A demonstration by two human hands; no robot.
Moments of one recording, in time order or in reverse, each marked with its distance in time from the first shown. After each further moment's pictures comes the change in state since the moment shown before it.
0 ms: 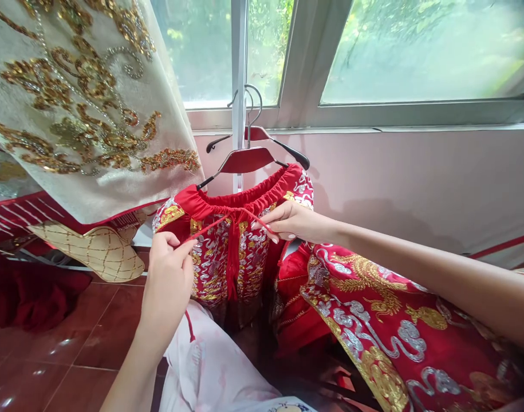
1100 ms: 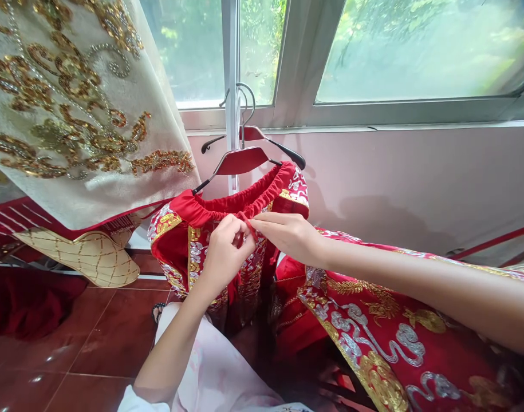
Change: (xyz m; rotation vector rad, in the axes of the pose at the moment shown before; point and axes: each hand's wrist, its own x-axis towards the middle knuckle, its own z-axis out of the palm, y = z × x) left_hand 0.039 0.053 0.072 -0.613 -0.113 0.103; right_hand -0.008 0.019 0.016 -1.087 0.315 -0.683
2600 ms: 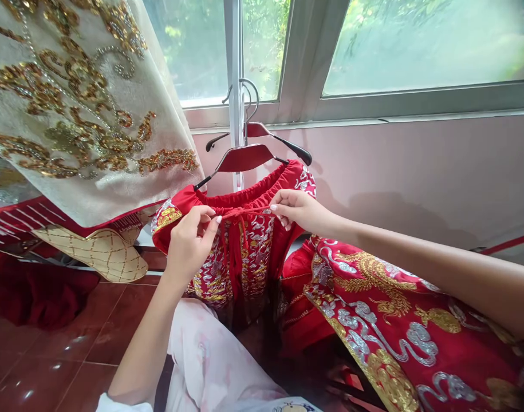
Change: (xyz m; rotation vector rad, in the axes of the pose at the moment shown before) left_hand 0.001 -0.025 -0.055 0.248 0.159 0.085; right_hand 0.012 0.020 -0.011 0.812 -0.030 0.829
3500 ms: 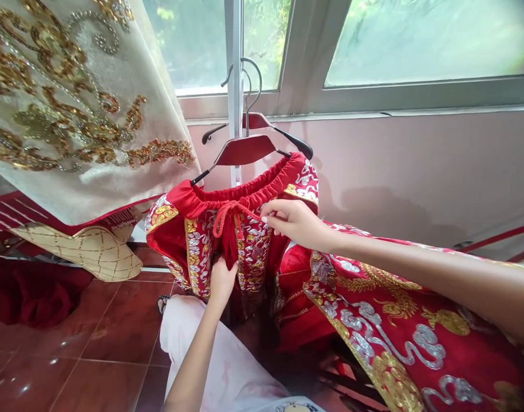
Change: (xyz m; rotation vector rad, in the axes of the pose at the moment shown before) left_hand -0.127 -0.073 0.116 -0.040 -0.239 -0.775; right_hand -0.006 0.012 0.016 -0.382 0.062 -0.268
